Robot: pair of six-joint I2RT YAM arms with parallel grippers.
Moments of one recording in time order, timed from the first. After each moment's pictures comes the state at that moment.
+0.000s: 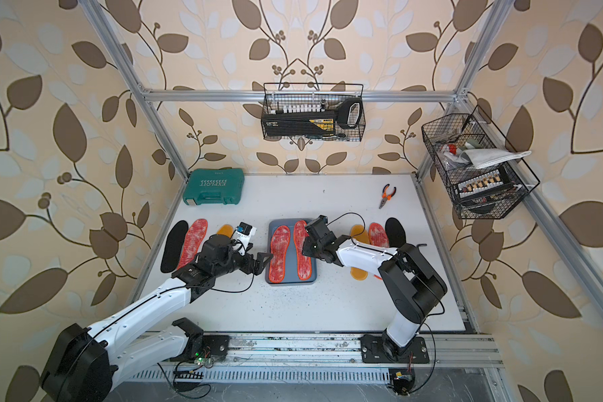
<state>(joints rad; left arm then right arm) -0.53 1.01 0.51 -0.08 0.21 -0.16 0.66 1.69 0.95 -0.18 0.09 0.82</state>
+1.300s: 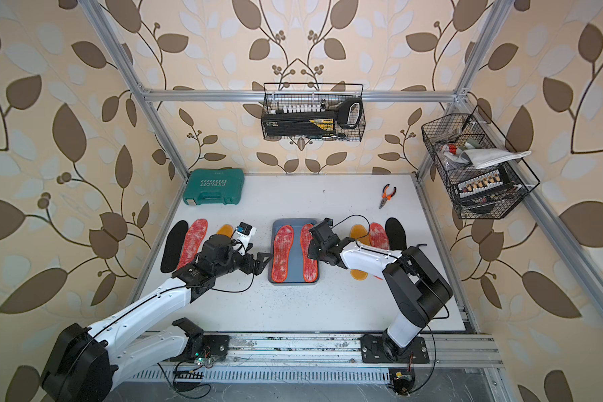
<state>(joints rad) -0.53 1.01 0.51 -0.08 0.21 -0.16 0.64 1.65 0.89 -0.21 0.12 0.80</state>
